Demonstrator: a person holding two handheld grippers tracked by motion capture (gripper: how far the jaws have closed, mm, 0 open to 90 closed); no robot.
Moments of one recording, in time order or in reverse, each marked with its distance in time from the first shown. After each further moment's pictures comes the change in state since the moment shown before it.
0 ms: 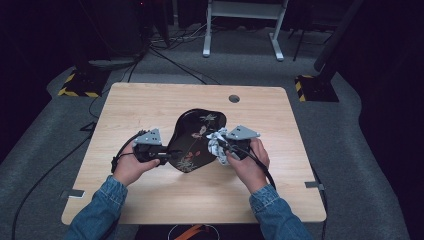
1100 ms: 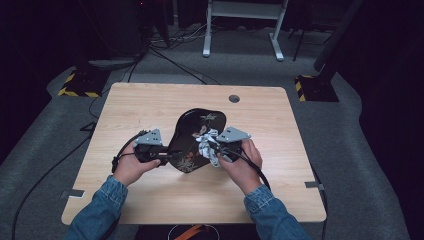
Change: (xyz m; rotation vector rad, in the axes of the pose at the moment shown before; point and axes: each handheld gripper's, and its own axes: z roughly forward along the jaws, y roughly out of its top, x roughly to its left) left arm -0.001 0.001 0.001 0.001 -0.002 0.004; right arm 0.018 0.011 0.004 -0.015 0.049 -0.051
